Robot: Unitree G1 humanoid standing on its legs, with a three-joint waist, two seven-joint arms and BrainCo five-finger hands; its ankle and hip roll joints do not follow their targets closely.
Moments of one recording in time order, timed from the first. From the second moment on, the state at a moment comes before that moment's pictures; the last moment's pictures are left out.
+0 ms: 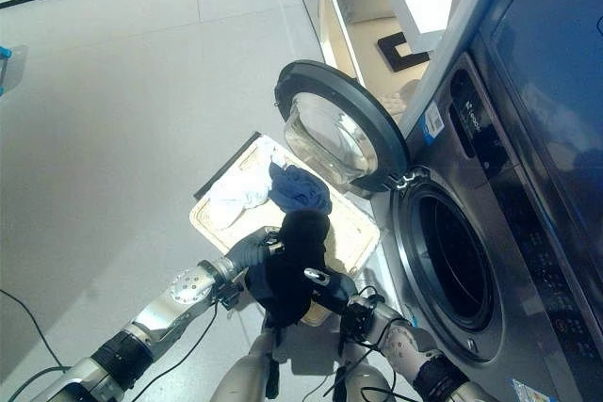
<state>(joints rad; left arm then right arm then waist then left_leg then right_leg) -0.42 0.53 -0.61 0.27 -0.40 -0.08 -0.25 -0.31 -0.39 0.57 0.40 1.09 0.16 0.32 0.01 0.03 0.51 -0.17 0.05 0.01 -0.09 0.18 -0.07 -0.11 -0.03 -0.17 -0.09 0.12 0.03</state>
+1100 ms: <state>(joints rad) -0.46 0.56 -0.64 0.27 -0.34 0.03 -0.34 -0.28 -0.37 0.59 0.49 1.17 0.13 0.25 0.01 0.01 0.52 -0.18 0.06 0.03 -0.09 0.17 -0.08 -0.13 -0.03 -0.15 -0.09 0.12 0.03</state>
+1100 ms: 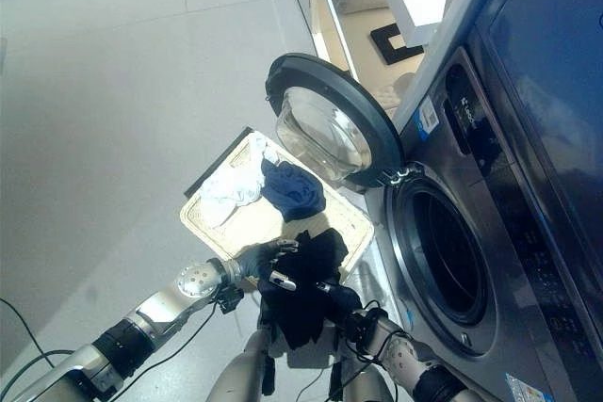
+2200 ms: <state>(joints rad) -0.27 0.46 -0.37 0.55 -0.55 -0.14 0.33 -0.59 -0.37 -0.24 0.89 1.95 -0.35 -0.04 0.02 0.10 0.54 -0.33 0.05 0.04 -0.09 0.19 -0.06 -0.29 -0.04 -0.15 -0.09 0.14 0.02</state>
